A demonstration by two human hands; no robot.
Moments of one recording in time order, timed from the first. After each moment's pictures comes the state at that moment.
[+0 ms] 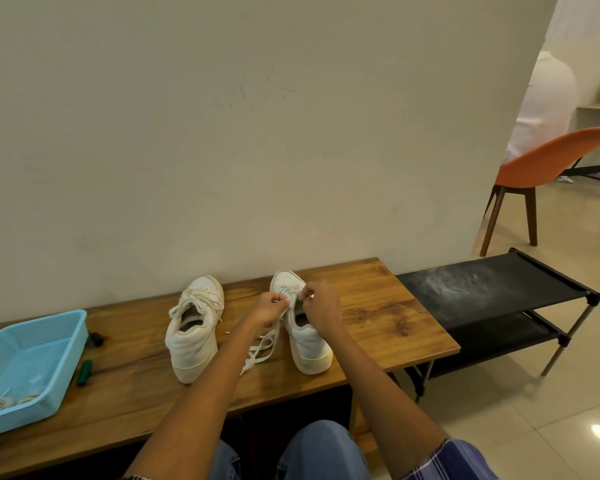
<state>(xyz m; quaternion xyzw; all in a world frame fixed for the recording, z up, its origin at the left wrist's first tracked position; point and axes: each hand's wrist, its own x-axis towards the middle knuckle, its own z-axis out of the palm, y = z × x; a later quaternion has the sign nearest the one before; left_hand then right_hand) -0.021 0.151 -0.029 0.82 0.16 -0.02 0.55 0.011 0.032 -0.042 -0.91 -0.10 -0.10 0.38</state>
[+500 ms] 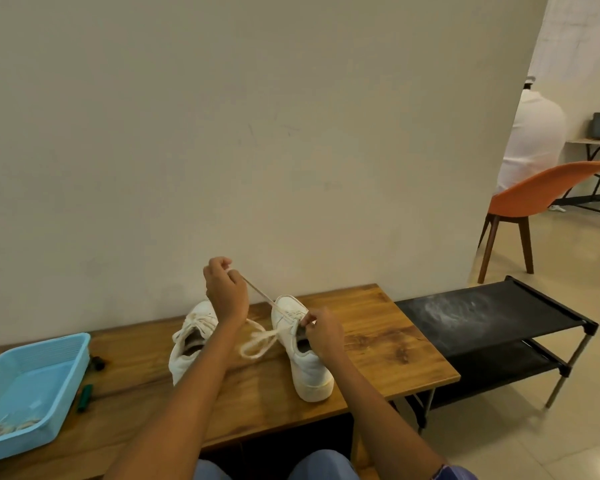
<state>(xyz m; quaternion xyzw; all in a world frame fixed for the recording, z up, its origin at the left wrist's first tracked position) -0.034 0.180 0.050 0.76 0.22 0.46 0.41 0.005 0.029 -0.039 -0.91 -0.09 -0.09 0.40</state>
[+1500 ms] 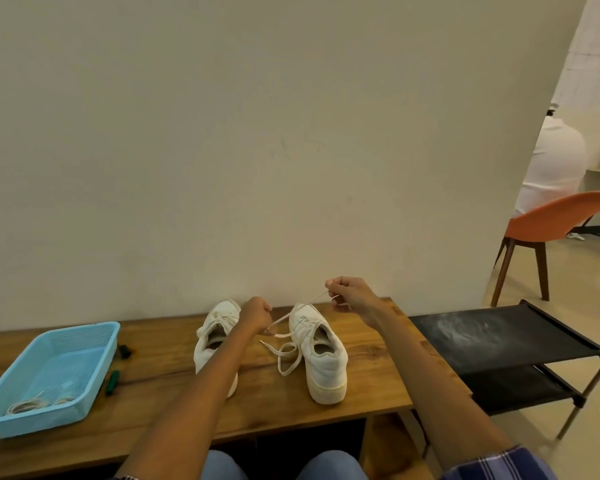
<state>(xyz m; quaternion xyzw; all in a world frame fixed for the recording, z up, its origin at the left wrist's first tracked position) -0.046 0.206 0.025 0.89 0.20 0.04 0.42 0.005 0.000 0.066 -0.74 -0.12 0.15 0.64</state>
